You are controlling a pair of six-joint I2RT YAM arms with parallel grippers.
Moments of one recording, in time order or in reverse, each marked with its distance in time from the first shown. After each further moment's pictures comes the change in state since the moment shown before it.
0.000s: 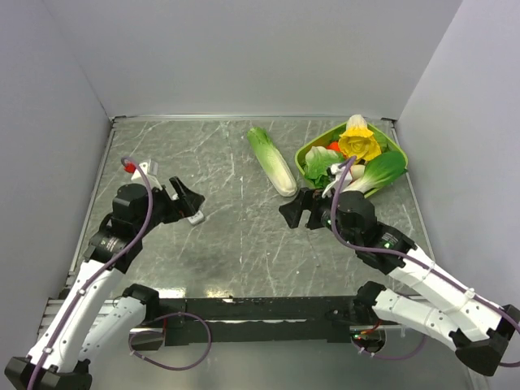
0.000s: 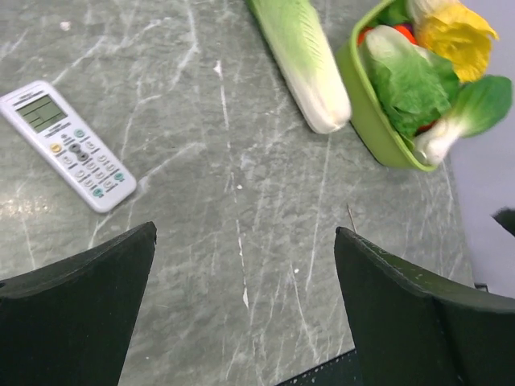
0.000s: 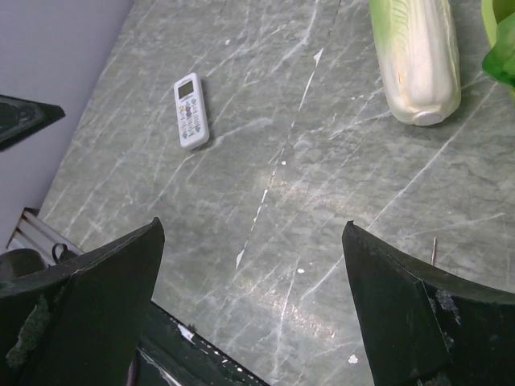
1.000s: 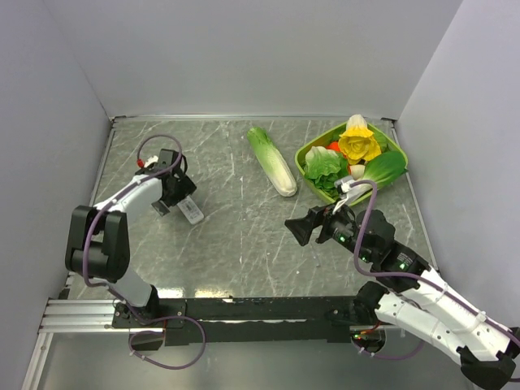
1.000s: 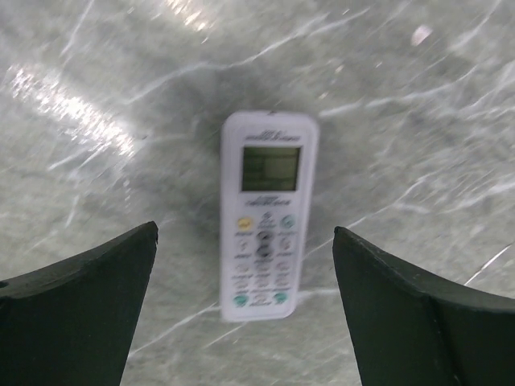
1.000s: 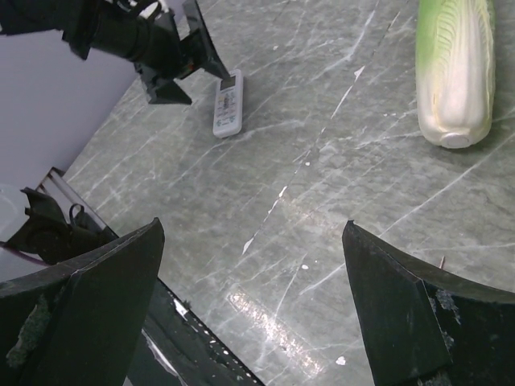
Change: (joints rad) left arm 0.127 0.885 0.246 -0.086 -0.378 -0.295; right arm -0.008 -0.224 -0.145 0.070 -0.122 -0.117
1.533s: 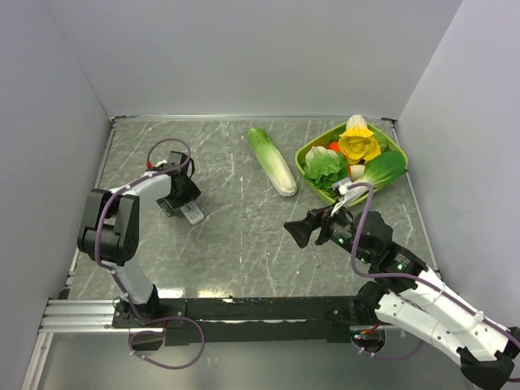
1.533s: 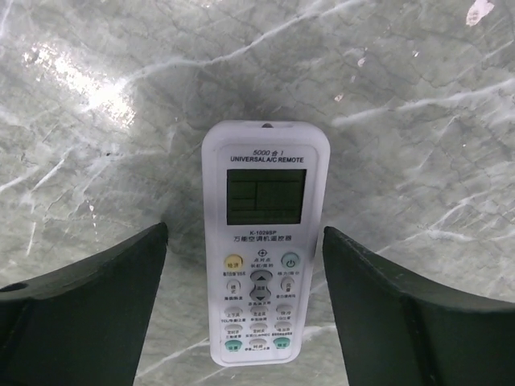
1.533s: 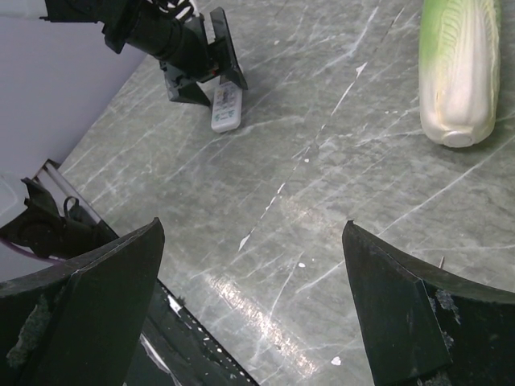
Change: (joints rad) left arm -0.022 0.164 0.045 0.034 0.002 0.000; right arm 0.000 -0.010 -0.032 0.024 -0.012 -0.018
